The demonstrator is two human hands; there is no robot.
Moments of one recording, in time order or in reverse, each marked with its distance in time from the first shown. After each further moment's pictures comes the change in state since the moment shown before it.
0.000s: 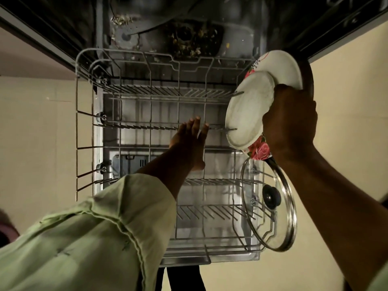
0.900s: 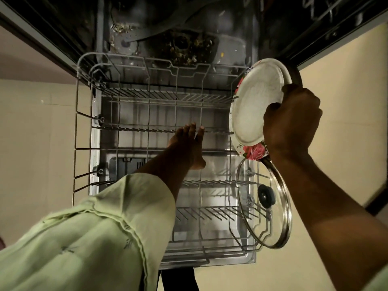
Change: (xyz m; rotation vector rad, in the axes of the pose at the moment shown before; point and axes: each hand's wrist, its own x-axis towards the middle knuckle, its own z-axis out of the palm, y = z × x) left_hand -0.001 -0.001 0.001 -0.126 -0.010 -0.002; right_hand -0.011 -0.002 -0.008 0.020 0.231 0.098
